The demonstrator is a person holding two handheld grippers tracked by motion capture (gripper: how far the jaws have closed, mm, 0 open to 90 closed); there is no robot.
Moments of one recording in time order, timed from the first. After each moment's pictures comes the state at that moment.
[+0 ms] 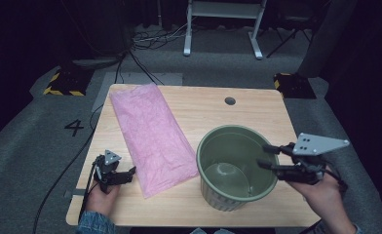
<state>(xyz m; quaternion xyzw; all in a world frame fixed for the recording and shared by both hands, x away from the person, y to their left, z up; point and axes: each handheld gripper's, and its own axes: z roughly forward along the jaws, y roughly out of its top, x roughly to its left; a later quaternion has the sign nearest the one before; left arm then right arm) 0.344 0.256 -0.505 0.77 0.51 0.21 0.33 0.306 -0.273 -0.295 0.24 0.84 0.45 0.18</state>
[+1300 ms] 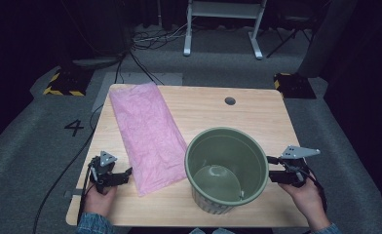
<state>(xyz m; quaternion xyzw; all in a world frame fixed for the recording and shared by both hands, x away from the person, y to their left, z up) 0.339 0.266 -0.505 0.76 0.51 0.21 0.33 0.350 -0.310 -0.429 0.35 0.84 0.38 0.15</state>
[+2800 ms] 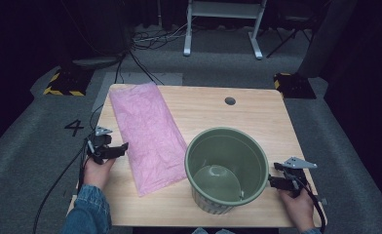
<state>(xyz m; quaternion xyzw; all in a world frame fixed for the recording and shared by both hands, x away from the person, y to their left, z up) 0.410 0.277 -0.460 0.74 0.55 0.21 0.33 0.353 -0.339 -0.503 0.44 0.80 0.36 0.20</state>
